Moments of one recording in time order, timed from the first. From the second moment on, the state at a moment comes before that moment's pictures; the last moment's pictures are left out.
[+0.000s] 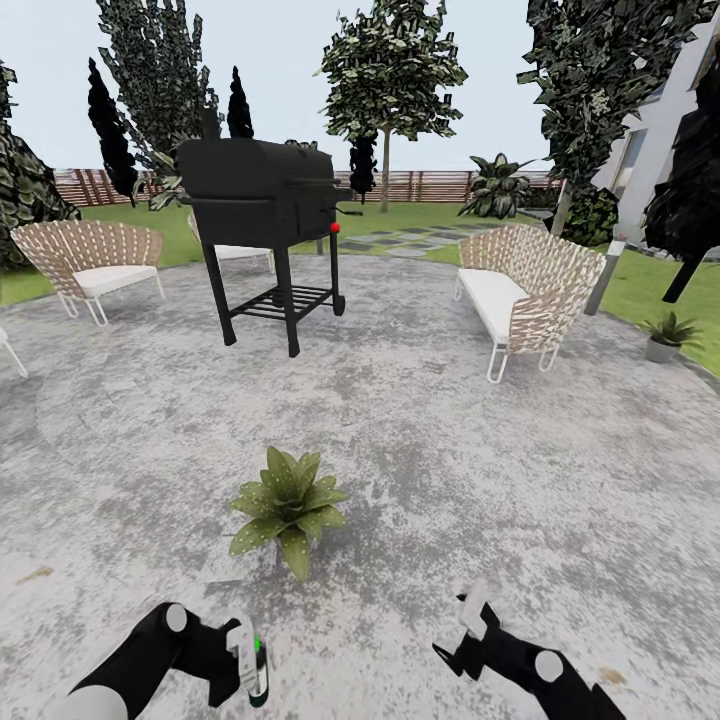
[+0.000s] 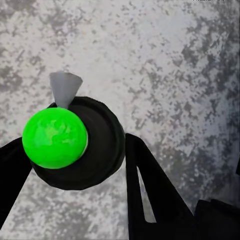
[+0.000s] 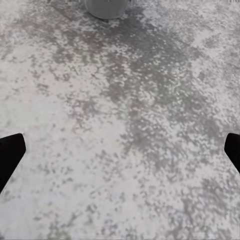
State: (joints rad) left arm -0.52 0.10 0.09 -0.54 -0.94 -0.13 -1.02; right arm -0.44 -0.06 -0.13 -0.48 0.69 -0.37 0.52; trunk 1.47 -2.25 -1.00
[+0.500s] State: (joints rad) left arm -0.52 0.06 0.09 -0.54 -0.95 -0.13 -1.05; right arm -0.44 0.07 0.05 -0.48 0.69 -0.37 0.54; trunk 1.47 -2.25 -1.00
